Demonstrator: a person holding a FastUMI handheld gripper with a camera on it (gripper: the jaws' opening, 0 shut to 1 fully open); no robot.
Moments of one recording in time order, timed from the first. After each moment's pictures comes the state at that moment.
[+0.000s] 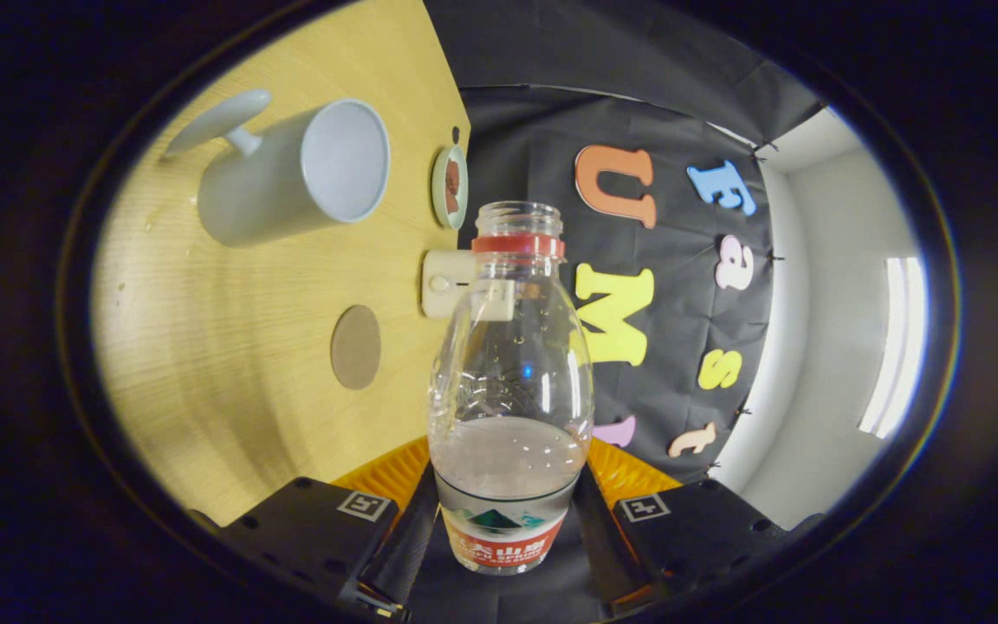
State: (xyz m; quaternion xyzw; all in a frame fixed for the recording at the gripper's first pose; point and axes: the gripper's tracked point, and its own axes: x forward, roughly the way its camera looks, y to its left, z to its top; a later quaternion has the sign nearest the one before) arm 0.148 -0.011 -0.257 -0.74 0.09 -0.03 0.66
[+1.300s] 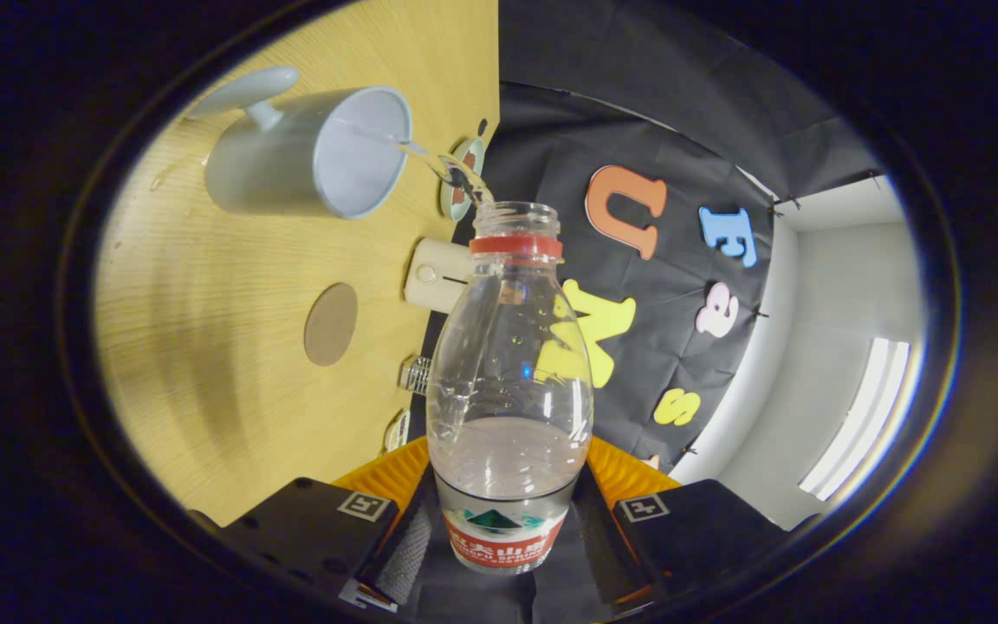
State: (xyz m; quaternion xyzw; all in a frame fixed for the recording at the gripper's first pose) arm 0.143 0.001 -0.241 -0.81 0.07 -0.05 0.58
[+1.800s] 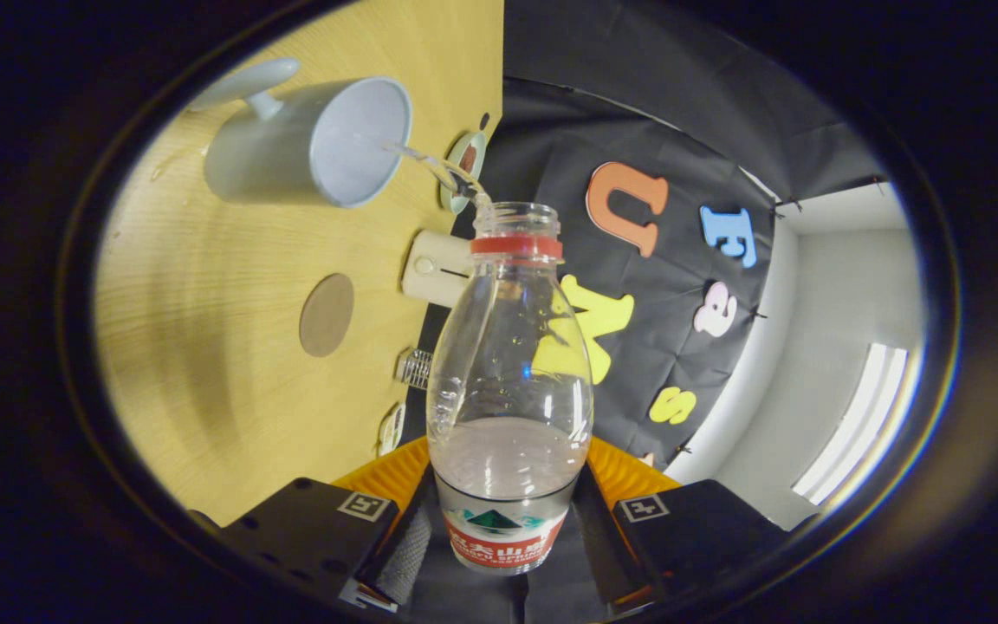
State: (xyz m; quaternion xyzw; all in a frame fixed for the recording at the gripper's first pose) arm 0.146 -0.002 -0.235 -0.81 0.08 -0.06 0.57
